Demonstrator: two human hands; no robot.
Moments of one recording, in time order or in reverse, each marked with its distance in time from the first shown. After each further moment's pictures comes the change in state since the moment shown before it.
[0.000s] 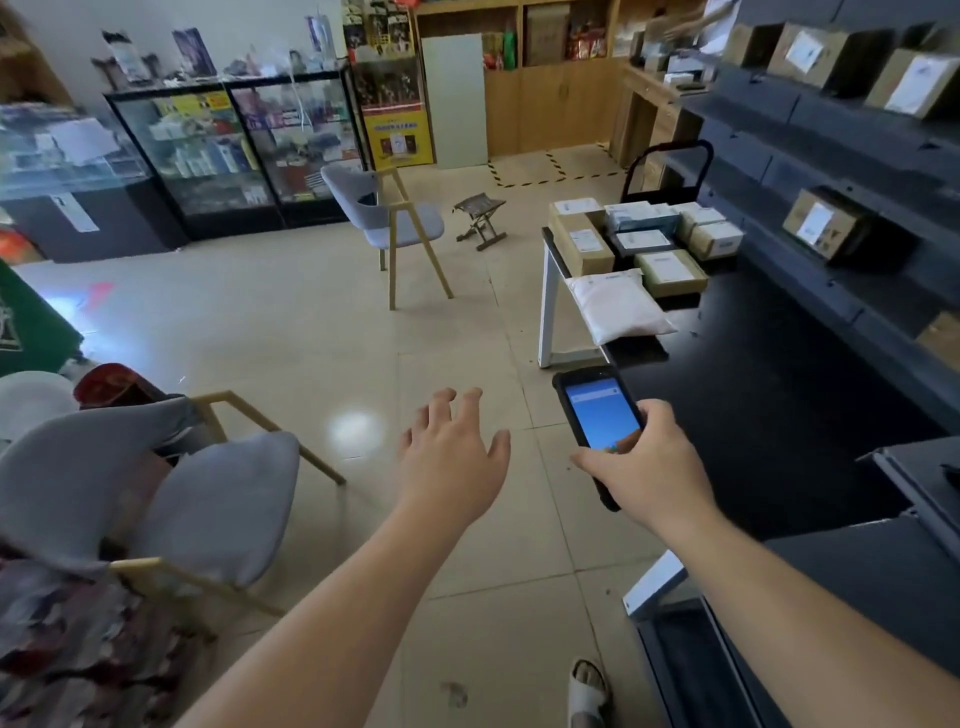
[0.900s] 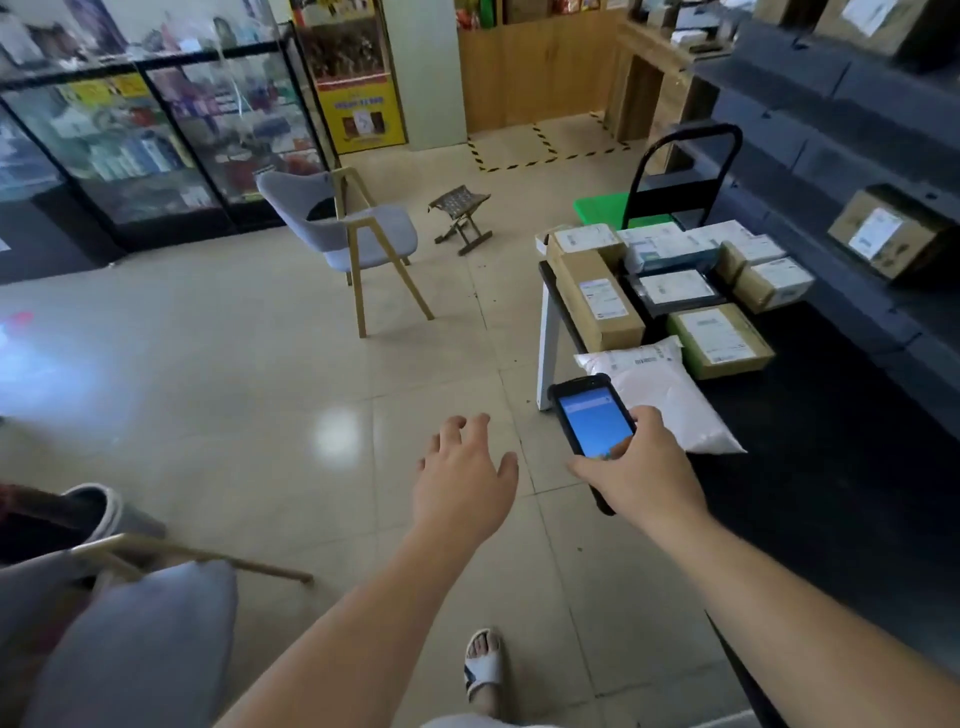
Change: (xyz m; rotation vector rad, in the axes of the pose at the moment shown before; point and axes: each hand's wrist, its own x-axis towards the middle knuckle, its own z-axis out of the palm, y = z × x) left_hand 0.434 0.020 0.060 -0.072 -0.176 -0.028; right_hand 0.426 -0.084 0.075 -0.070 -0.042 0.131
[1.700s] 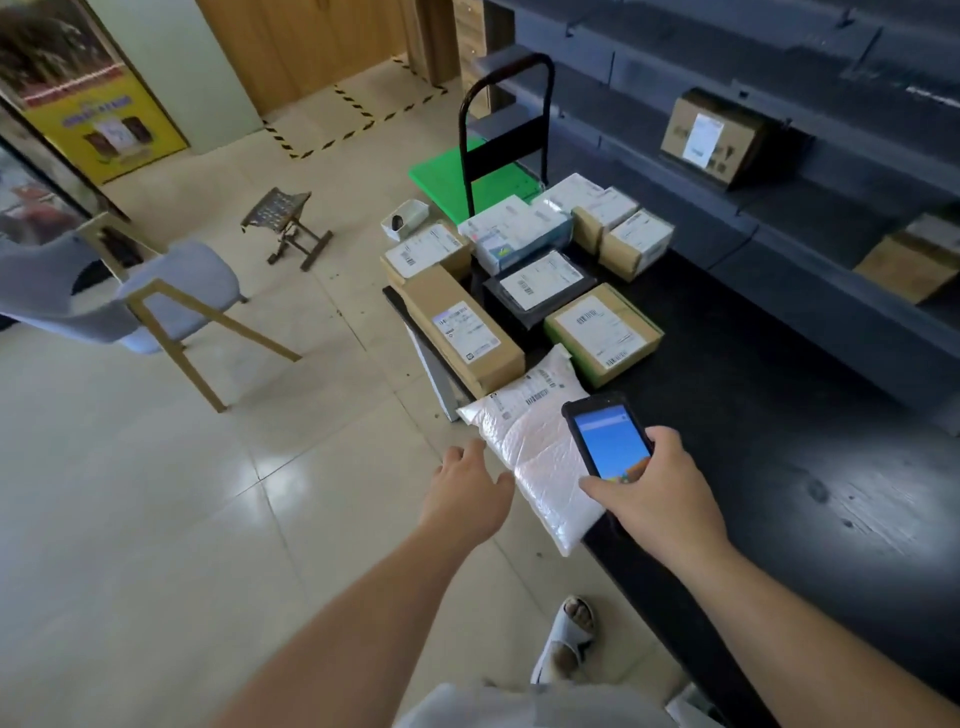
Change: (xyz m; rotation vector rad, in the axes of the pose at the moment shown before) left_hand 0.235 0.141 0.102 0.067 -0.469 0.138; right_hand 0.176 0.081 -0.063 0.094 0.195 0.395
